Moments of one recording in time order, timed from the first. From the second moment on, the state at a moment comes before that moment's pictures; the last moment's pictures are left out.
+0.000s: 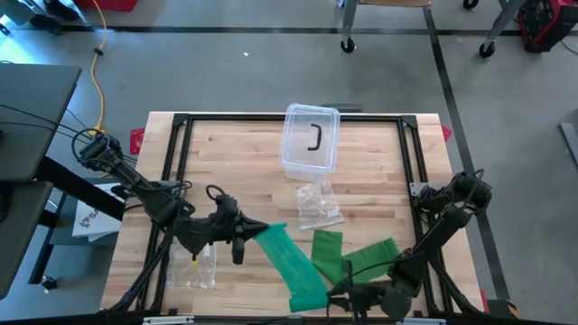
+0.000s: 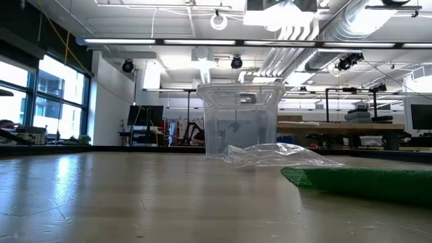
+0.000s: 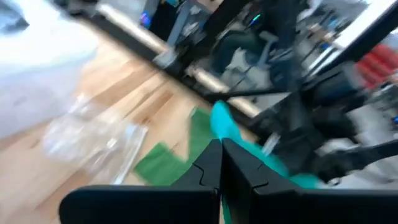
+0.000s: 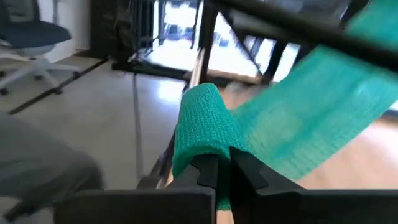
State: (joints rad) left arm -0.64 1.31 1.07 -0.16 -0.77 -0.84; right arm 0.94 1.79 1.03 0.49 0.79 0.06
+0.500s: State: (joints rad) left arm -0.63 1.35 1.07 -0.17 -0.73 -0.89; right arm 0.94 1.79 1.03 0.49 0.78 0.00
